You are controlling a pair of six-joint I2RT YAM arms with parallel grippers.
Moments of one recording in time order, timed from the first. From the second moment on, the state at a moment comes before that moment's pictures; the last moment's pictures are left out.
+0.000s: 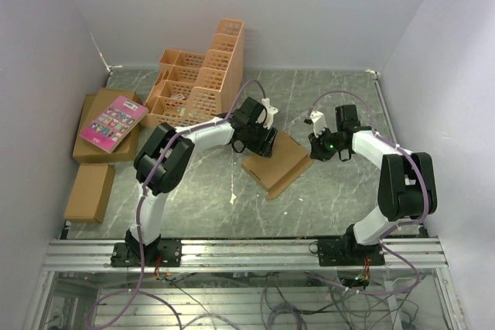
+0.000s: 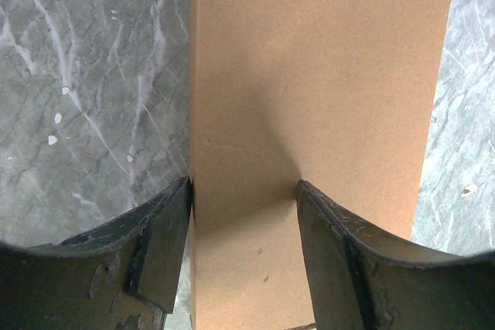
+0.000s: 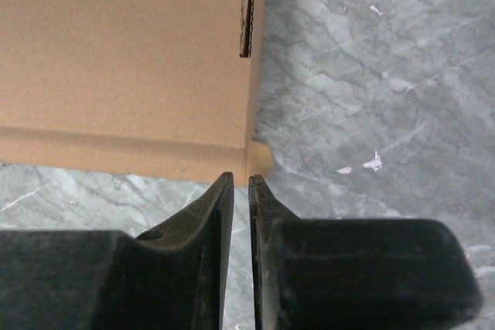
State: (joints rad) left arm -0.72 2.07 1.45 -0.29 0.30 -0.11; right arm 0.08 1.61 0.91 -0.40 -0.47 -0.61
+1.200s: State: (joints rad) left arm -0.72 2.07 1.45 -0.29 0.31 -0.12; right arm -0.03 1.73 0.94 -0.44 -0.64 -0.54
